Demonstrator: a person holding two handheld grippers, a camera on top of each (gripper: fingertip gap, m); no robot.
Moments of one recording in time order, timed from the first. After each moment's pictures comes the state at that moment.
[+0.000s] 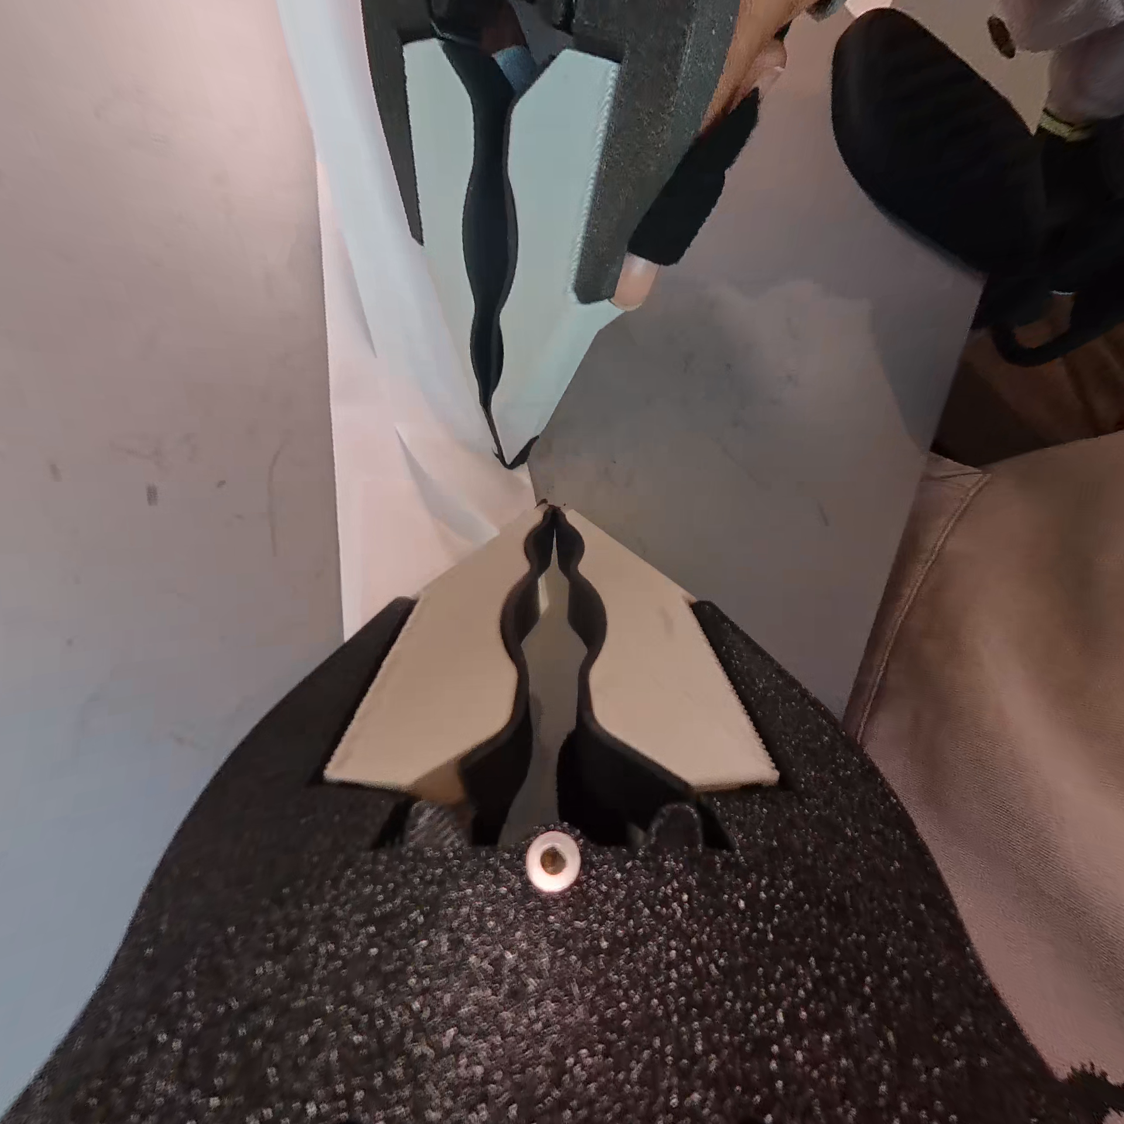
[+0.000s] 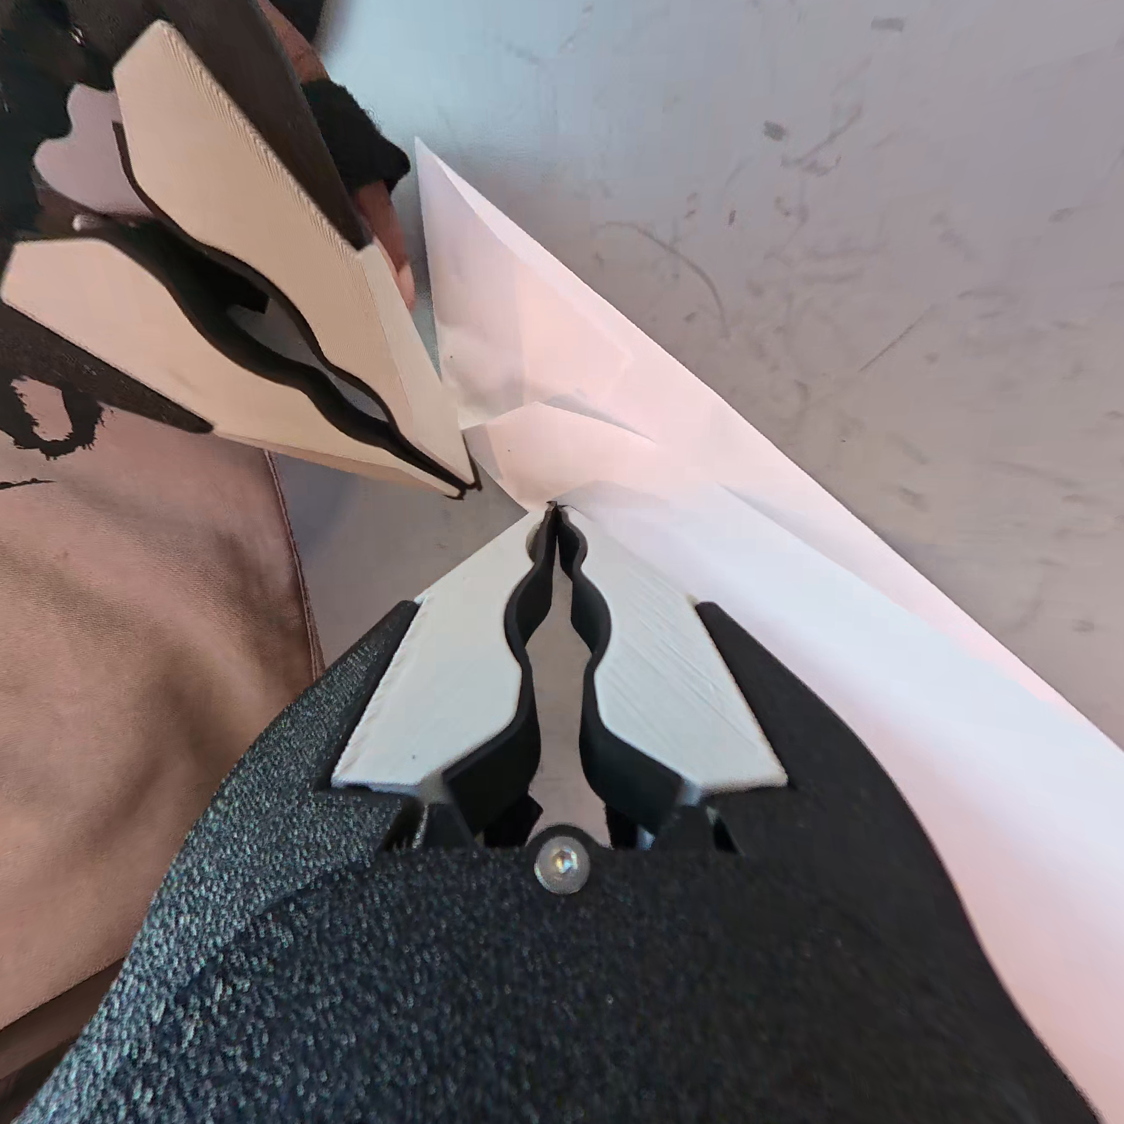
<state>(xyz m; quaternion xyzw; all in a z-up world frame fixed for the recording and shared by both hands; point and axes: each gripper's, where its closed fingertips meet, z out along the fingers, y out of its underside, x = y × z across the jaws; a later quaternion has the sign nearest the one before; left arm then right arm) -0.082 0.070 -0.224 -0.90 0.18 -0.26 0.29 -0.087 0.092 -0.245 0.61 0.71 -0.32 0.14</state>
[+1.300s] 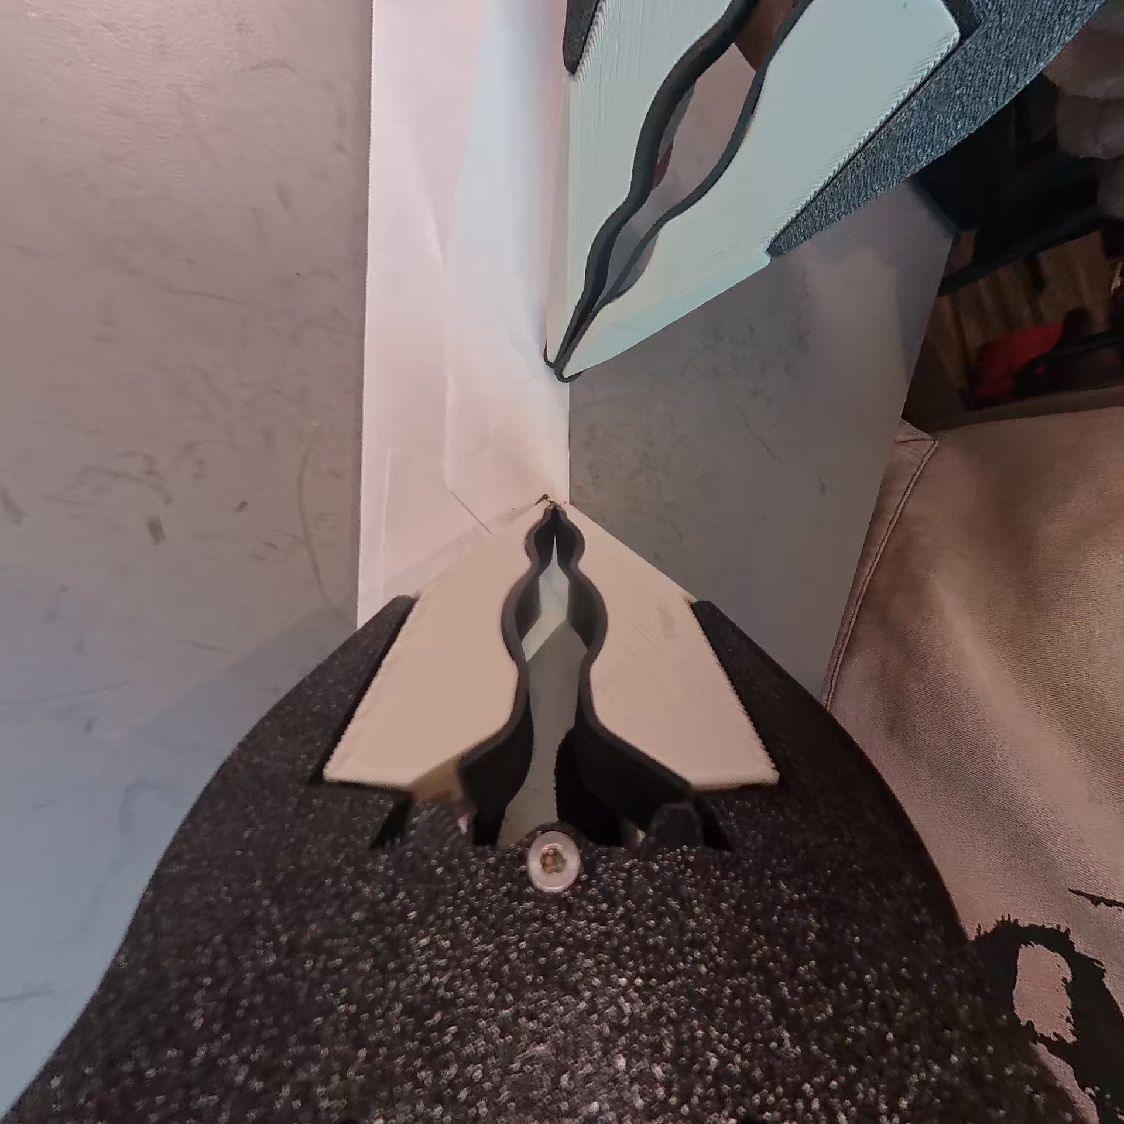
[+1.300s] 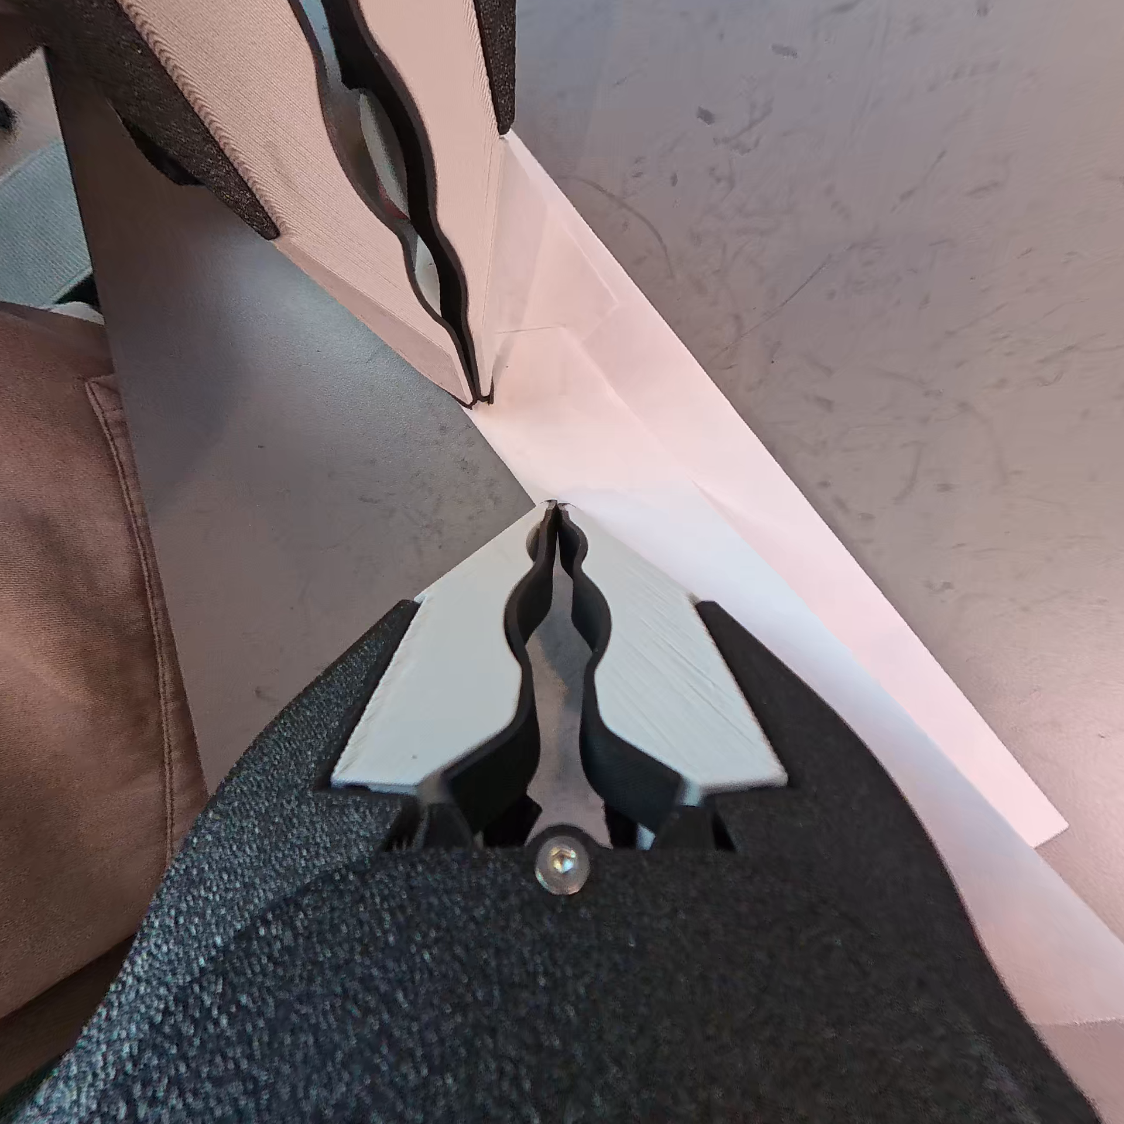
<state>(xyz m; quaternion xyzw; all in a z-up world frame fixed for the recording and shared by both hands) -0.092 0.077 -0.242 -0.90 0.19 -0.33 0.18 -0.073 0.116 -0.245 0.60 0.75 -0.28 -0.01</state>
